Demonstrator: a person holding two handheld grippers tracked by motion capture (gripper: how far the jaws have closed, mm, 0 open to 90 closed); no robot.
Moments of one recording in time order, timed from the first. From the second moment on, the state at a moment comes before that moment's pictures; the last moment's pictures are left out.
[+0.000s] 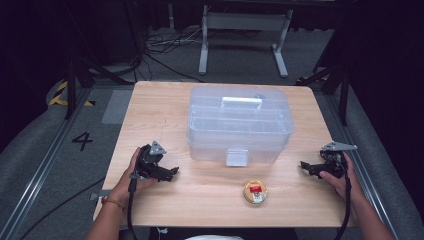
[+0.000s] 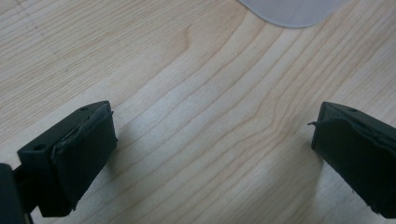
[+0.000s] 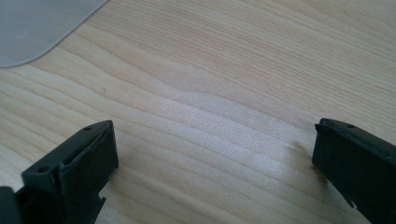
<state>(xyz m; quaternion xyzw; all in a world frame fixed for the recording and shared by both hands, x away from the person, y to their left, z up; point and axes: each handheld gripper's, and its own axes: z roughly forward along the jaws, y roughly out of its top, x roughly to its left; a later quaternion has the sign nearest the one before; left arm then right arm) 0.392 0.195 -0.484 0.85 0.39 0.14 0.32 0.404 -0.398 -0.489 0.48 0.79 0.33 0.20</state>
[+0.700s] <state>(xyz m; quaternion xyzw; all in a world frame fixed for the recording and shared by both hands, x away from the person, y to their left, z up) 0.396 0.197 -0.484 0.86 0.37 0.13 0.33 0.403 -0.402 -0.487 0.48 0.79 0.32 0.20</state>
